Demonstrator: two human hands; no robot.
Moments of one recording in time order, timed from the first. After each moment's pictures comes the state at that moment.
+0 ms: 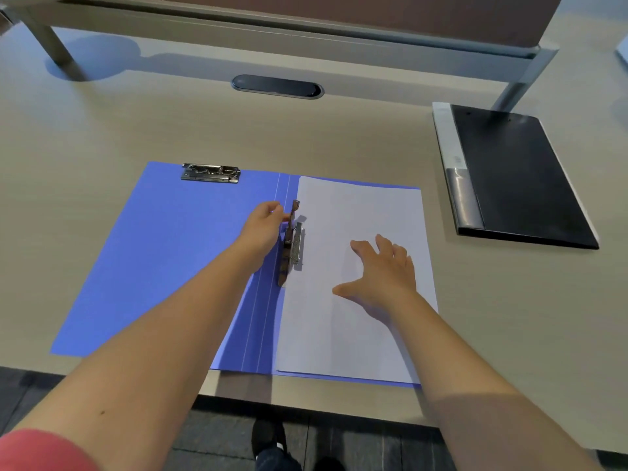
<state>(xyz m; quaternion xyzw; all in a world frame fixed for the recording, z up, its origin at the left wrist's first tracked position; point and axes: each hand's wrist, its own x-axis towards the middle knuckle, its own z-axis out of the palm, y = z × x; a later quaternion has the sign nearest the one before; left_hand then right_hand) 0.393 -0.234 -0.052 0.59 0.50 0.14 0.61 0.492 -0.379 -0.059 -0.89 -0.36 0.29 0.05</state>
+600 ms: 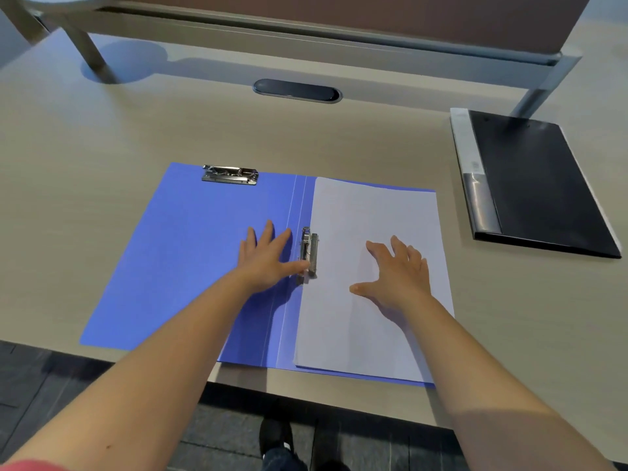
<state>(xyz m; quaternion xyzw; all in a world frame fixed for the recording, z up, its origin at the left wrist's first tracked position) 0.346 -0.242 -0.071 0.83 0.44 -0.13 0.31 0.493 -0.382 -0.063 -0.89 -0.36 0.28 0.06</state>
